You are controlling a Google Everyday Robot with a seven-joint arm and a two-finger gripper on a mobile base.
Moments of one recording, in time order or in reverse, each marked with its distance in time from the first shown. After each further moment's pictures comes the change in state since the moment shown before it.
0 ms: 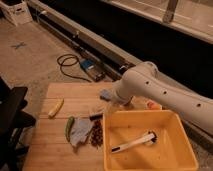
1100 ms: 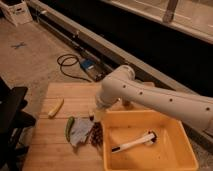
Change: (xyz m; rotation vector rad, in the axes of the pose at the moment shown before) arm -0.046 0.015 0.064 -0.081 0.051 -0.098
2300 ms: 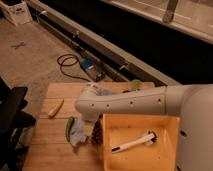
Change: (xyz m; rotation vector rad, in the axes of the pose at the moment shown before) arm 0.010 0.040 0.087 -0.011 0.314 0.258
